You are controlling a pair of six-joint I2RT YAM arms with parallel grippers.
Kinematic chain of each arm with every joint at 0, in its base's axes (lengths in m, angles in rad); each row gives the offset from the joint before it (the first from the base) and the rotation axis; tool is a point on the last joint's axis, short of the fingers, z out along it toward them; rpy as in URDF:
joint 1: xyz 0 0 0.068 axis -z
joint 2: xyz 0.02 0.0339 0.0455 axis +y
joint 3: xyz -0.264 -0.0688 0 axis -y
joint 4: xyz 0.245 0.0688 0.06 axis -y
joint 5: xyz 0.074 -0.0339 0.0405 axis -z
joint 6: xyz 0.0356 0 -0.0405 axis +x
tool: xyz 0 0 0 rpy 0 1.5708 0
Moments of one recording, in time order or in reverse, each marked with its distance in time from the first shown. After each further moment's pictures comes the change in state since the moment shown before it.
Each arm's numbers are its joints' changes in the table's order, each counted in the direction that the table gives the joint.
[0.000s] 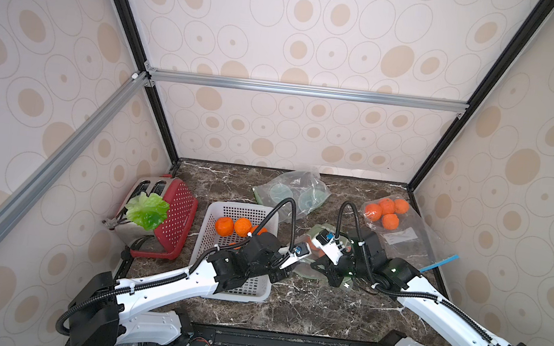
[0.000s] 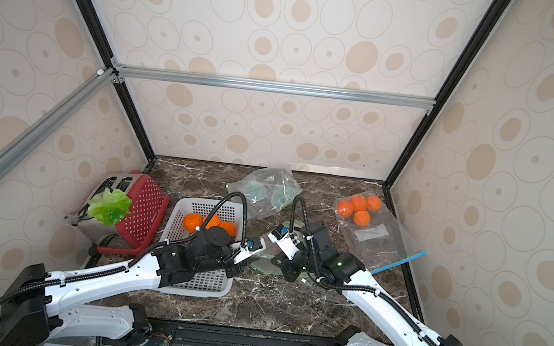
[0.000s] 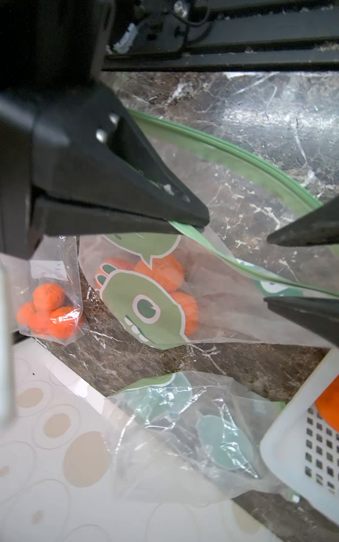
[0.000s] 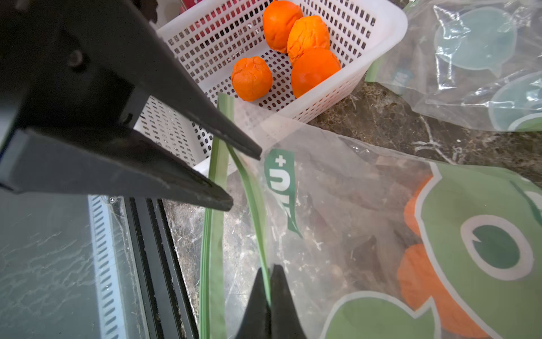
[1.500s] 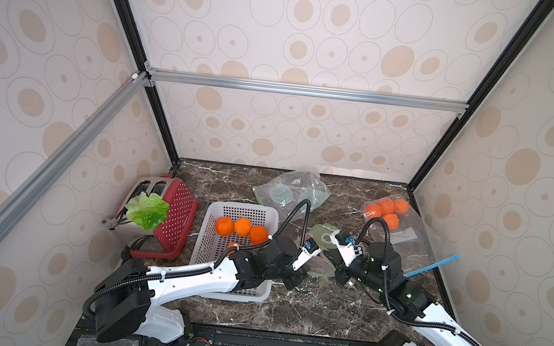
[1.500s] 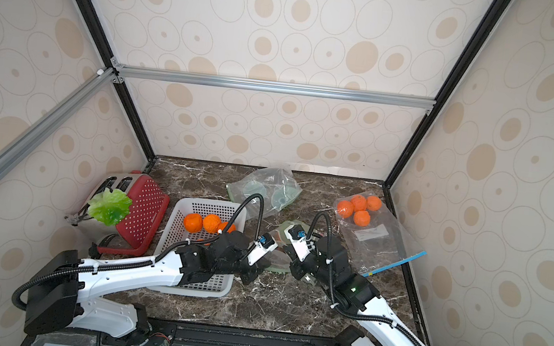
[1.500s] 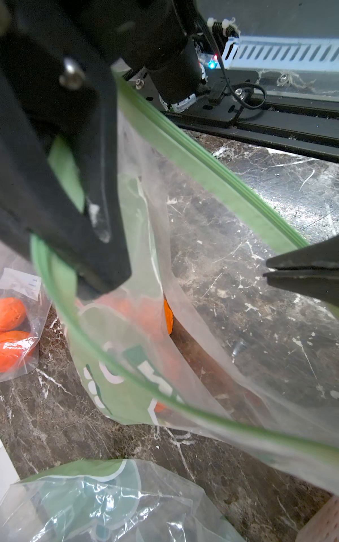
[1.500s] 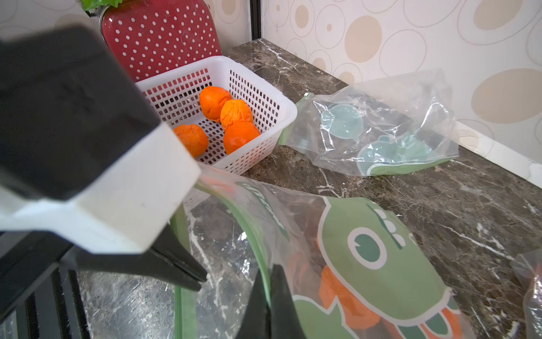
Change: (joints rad) left arm 0.070 0.182 0.072 0.013 0.069 -0.388; right arm 0.000 -0.238 -0.185 0.270 0.260 0.015
